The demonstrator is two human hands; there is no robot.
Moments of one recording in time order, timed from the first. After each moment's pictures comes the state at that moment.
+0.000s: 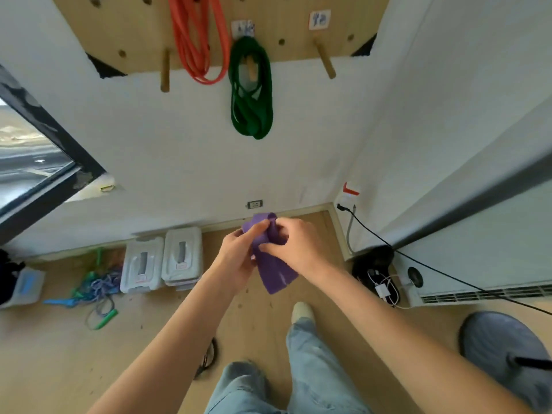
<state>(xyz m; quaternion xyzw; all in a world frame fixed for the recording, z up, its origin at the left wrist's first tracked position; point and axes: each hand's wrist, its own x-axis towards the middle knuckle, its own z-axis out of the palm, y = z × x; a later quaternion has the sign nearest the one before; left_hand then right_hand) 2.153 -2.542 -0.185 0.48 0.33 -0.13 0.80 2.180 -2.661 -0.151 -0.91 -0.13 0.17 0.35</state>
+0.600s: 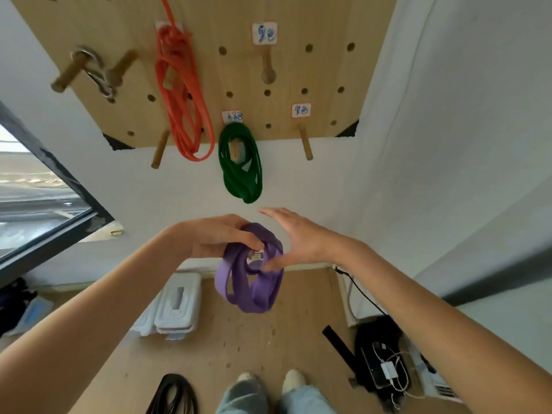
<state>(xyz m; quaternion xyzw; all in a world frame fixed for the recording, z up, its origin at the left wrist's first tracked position) 2.285 -2.539 -0.066 0.66 0.07 -0.37 0.65 2.337 -2.728 -0.077 -0.84 -0.41 0.28 0.25</state>
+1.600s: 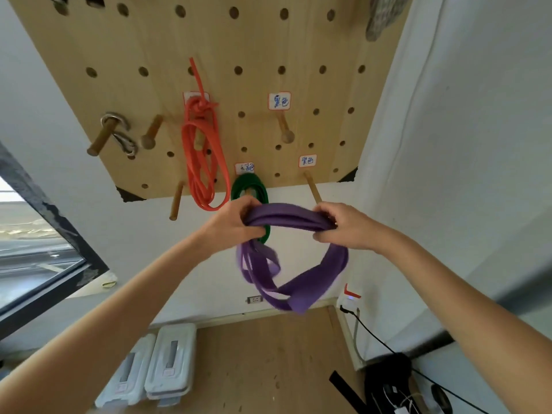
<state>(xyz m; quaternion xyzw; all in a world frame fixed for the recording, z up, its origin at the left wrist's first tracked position) 2.325 -2.494 -0.021 0.89 -0.06 0.01 0.46 2.379 -2.719 -0.008 -0.89 -0.27 0.18 0.32</state>
